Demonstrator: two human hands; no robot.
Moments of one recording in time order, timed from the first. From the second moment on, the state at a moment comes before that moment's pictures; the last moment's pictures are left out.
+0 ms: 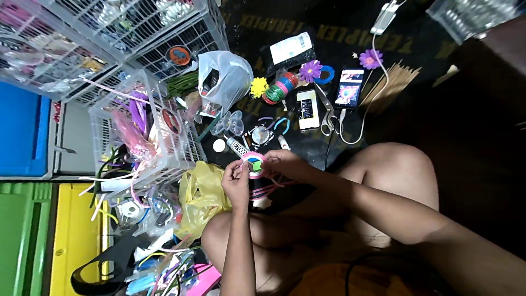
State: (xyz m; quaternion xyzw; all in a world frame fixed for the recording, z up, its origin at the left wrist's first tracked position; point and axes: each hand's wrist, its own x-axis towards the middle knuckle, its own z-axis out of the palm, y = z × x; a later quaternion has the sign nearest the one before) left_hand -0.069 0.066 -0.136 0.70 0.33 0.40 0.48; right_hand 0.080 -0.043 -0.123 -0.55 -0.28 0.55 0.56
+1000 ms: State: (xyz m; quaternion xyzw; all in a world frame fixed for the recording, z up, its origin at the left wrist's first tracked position) left_hand -0.072 0.065 -0.103 0.50 0.39 0.27 0.72; right_hand 0.083 -0.046 -0.090 -0.60 -0.34 0.50 0.52
